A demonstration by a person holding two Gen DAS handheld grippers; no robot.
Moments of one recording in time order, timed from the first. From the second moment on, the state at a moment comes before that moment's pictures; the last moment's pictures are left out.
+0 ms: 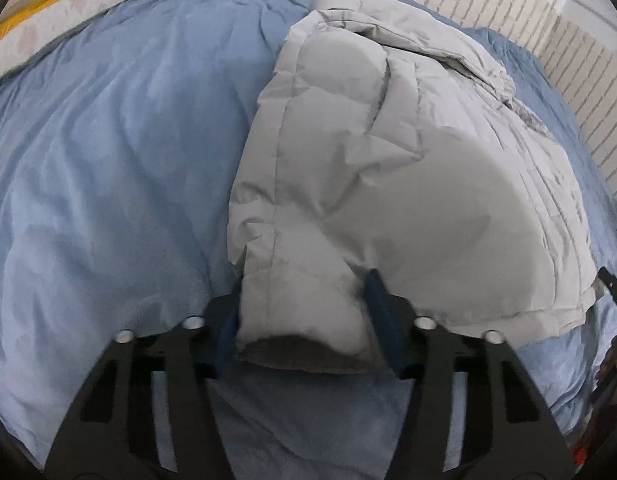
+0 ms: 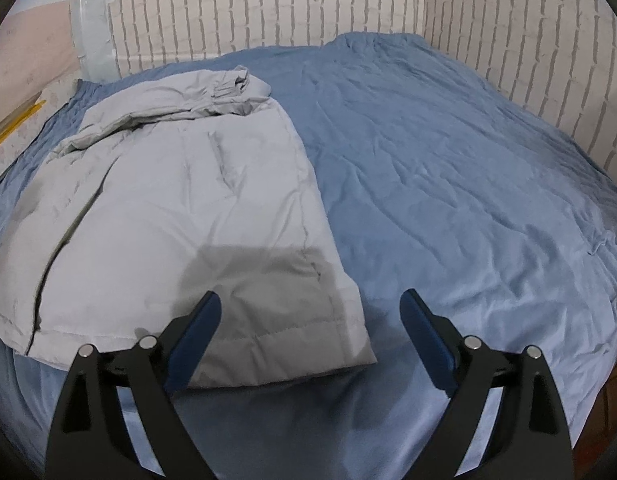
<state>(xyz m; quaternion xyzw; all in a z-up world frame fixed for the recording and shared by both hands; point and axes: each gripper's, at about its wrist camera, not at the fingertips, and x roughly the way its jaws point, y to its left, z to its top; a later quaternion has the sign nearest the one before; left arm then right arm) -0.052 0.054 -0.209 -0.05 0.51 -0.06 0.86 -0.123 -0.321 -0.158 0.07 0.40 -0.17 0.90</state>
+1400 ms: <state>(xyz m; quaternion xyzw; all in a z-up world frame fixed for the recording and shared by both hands) -0.040 0.047 -0.203 -0.03 0.52 -0.05 0.85 -0.099 -0.318 -0.195 0.14 0.48 -0.08 0.86</state>
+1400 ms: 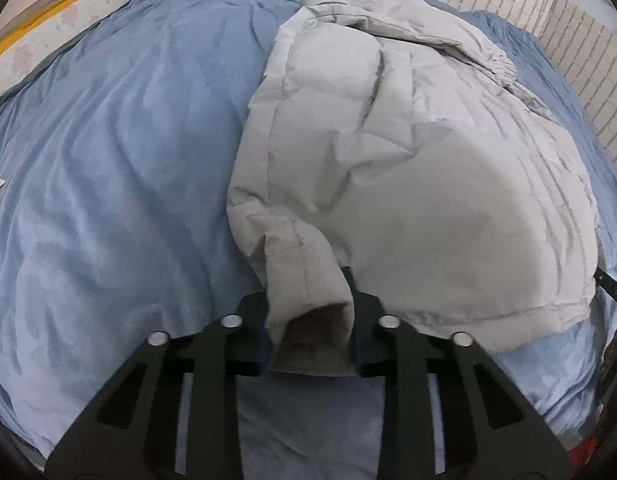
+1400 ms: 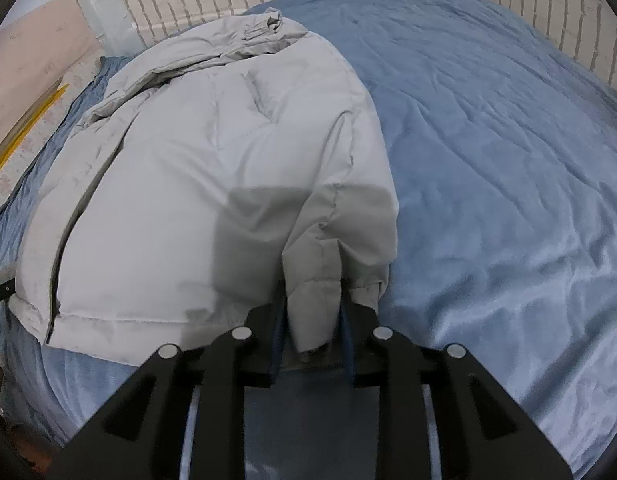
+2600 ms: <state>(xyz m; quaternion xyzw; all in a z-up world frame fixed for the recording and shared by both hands) 0.087 0.048 -0.100 -0.06 0.46 -0.09 0.88 0.041 -0.345 -0.081 0.15 0.40 -0.05 0.90</state>
